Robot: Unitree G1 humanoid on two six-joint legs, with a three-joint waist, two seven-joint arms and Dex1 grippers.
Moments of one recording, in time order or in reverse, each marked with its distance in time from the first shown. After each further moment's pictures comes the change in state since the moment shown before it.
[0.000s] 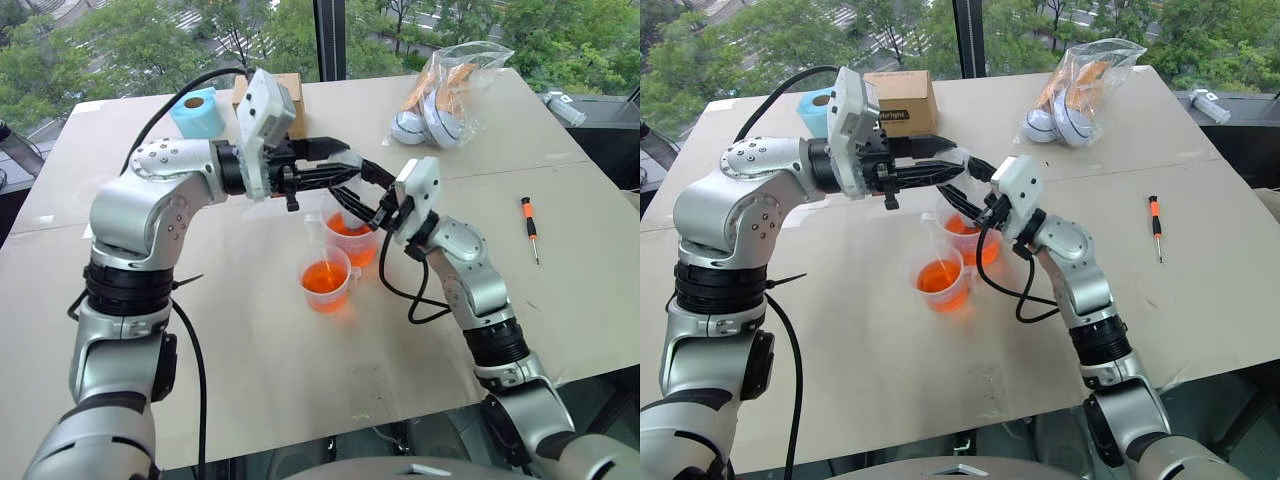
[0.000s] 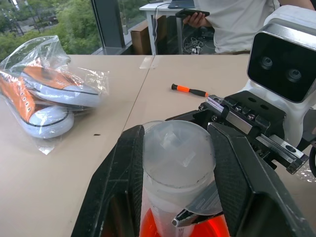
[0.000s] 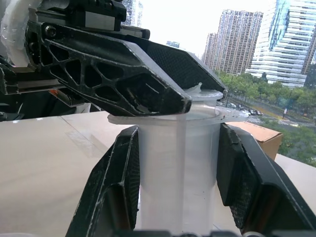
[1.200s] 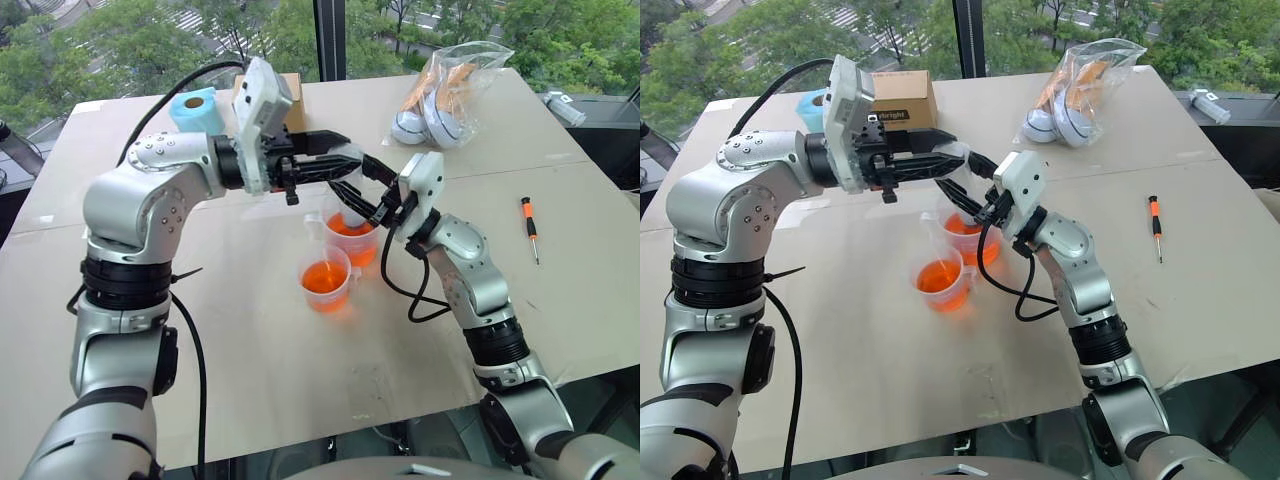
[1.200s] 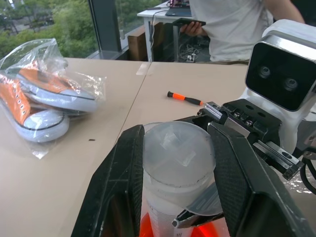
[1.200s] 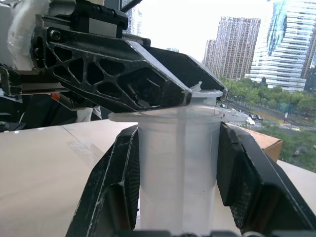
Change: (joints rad) left arm -0.005 0.002 0.043 0.007 -0.064 0.031 -0.020; right arm -0.001 0.002 0.002 -0.023 0.010 -0.004 0.005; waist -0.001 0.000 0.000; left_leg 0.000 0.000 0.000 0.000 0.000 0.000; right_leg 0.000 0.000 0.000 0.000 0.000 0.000
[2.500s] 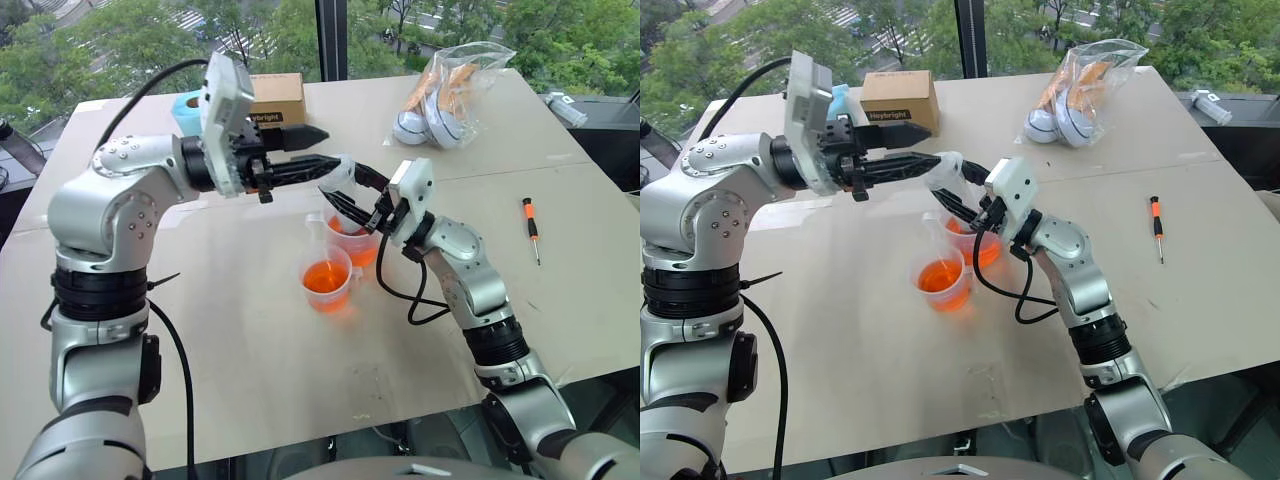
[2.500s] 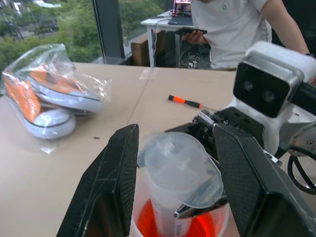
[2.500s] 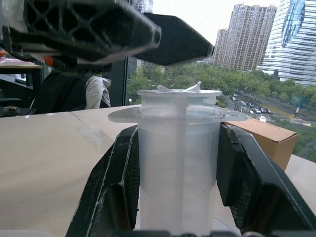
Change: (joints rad) left arm 0.051 0.056 0.042 -0.009 -0.045 -0.001 -0.027; right arm -0.006 -0.015 0.014 0.028 -0.010 0.009 0.006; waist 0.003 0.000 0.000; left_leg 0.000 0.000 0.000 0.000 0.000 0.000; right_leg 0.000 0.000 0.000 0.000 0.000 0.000
